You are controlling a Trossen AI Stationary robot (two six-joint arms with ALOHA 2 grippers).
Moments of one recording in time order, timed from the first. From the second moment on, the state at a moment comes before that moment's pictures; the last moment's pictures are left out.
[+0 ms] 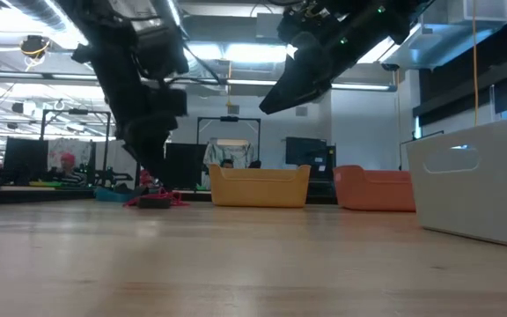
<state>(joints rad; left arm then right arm) 0.19 1.44 0.74 -0.45 -0.31 -0.34 -0.02 1.59 1.03 -0.05 0.17 -0.03</state>
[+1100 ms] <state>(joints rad) 0.19 1.53 0.75 -0.36 -0.07 -0.29 -0.02 1.59 1.03 -0.06 0.17 -0.03</state>
